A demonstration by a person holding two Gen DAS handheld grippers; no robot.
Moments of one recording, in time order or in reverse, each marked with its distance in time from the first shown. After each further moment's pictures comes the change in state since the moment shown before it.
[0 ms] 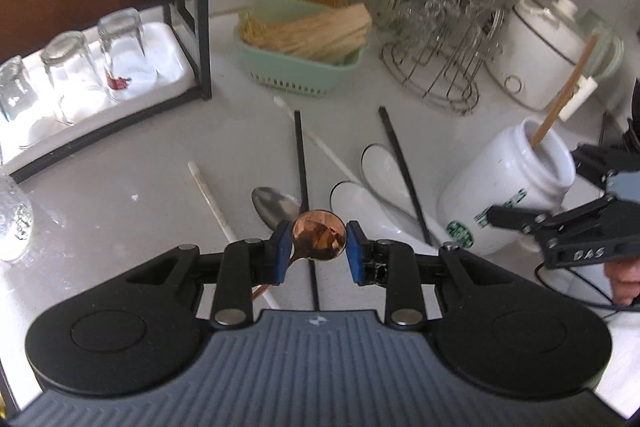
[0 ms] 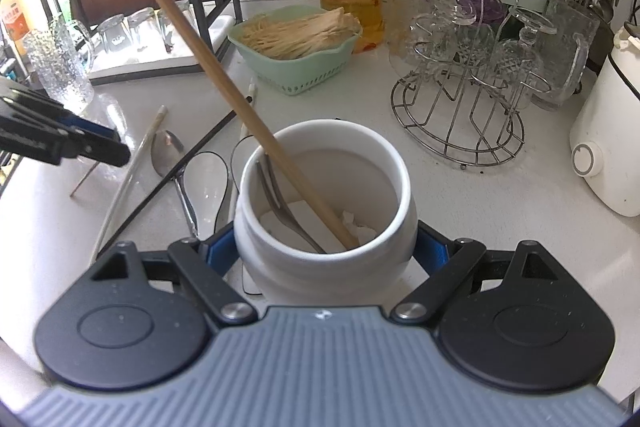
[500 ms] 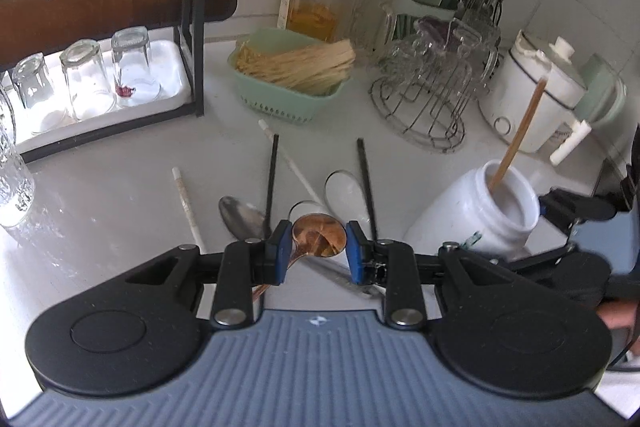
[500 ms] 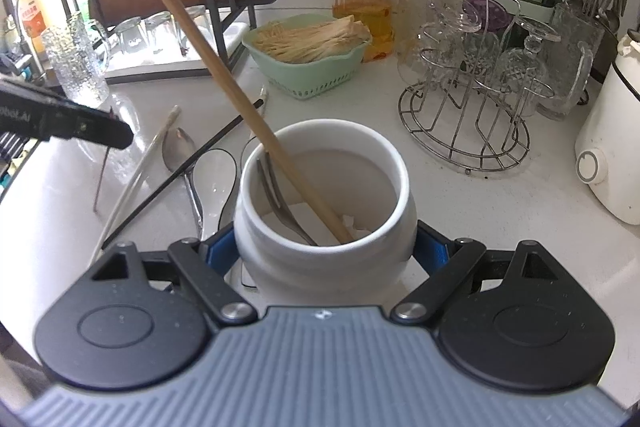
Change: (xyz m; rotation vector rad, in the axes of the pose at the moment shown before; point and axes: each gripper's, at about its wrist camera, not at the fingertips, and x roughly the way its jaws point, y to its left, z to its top) left arm -0.024 -0.042 -0.005 -0.101 -0.102 0.031; right arm -0.006 -0.005 -0.009 -0.037 -0.039 0.040
